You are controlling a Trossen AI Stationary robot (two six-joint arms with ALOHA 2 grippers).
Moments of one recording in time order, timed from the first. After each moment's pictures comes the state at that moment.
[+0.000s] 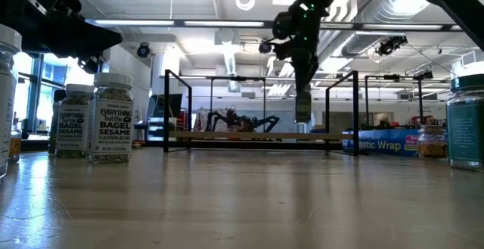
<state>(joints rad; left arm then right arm) 0.00 0.01 0.01 0.02 -0.09 -0.16 -0.73 2.03 2.01 -1.33 0.04 -0.34</state>
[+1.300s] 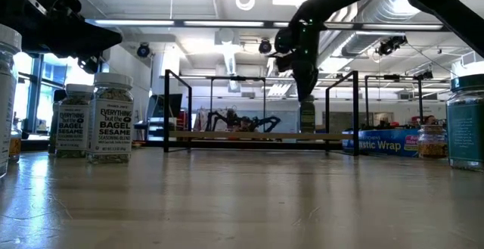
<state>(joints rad) 0.00 0.01 0.01 0.02 -0.09 -0.16 -0.79 2.11 2.05 -1.32 0.00 -0.45</state>
